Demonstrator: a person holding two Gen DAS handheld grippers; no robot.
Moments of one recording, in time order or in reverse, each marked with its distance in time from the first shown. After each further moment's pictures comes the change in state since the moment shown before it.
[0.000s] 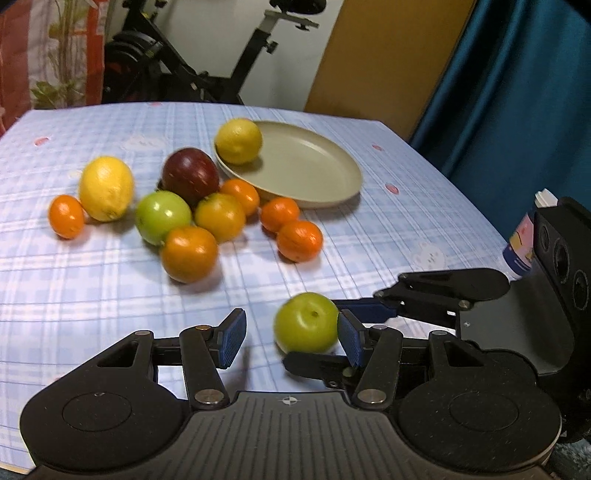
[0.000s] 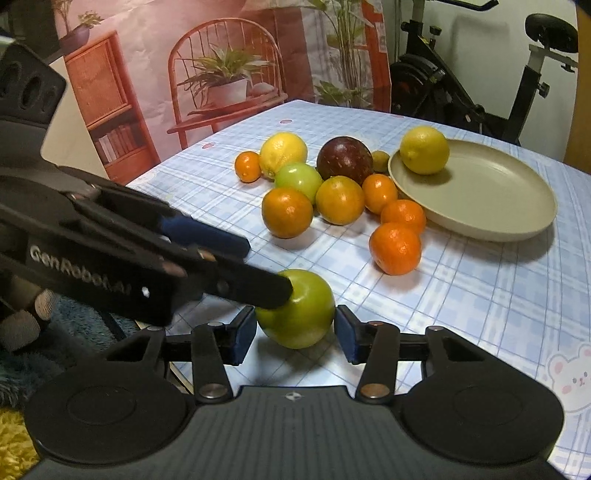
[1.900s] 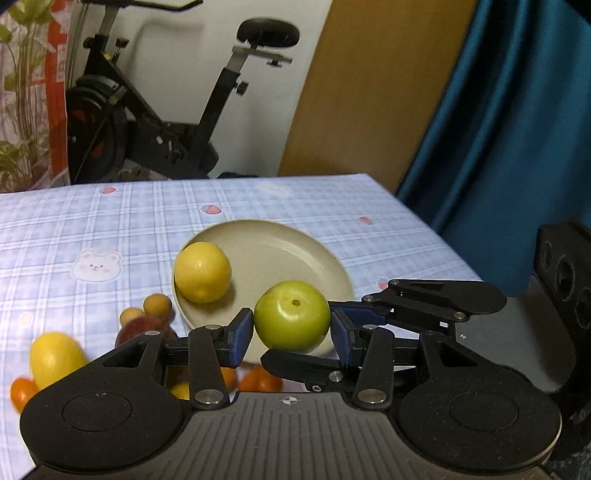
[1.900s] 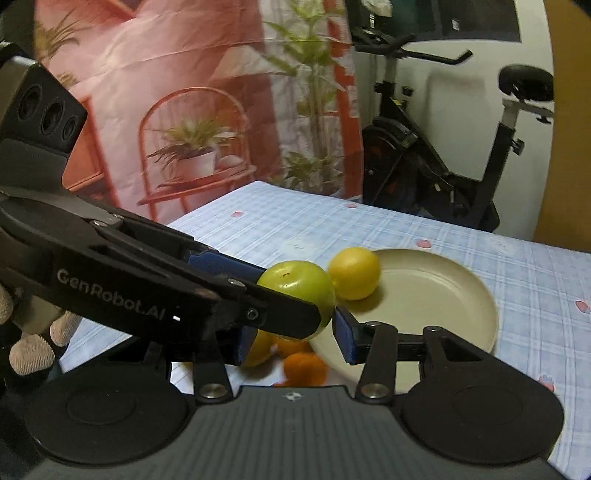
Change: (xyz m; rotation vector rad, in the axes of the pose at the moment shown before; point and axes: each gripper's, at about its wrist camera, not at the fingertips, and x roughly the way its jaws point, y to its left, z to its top) left arm 0.056 -0.010 0.135 0.064 -0.073 -0.029; right arm 0.000 -0.064 0.084 0.022 -0.191 -0.058
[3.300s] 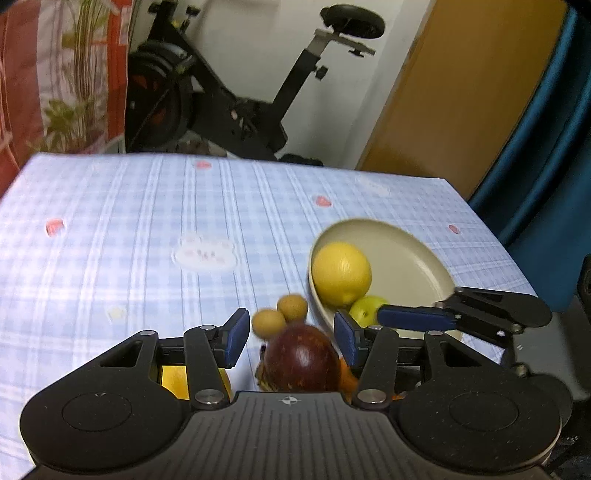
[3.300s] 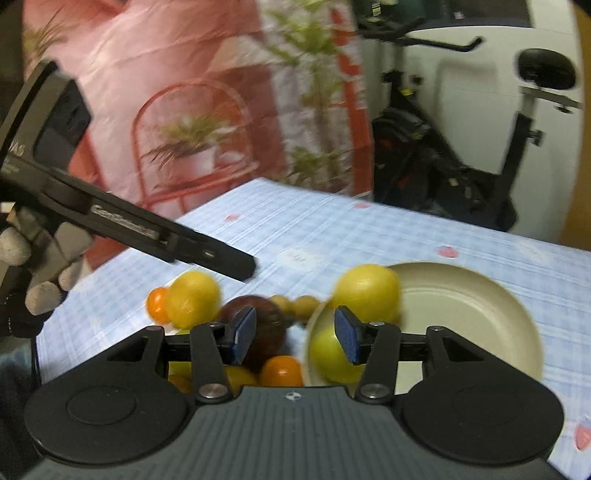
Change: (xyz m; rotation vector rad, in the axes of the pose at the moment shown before) left arm -0.016 0.105 0.005 -0.136 0.058 0.103; right arm 0.070 0.012 0.015 -0.005 0.020 0.030
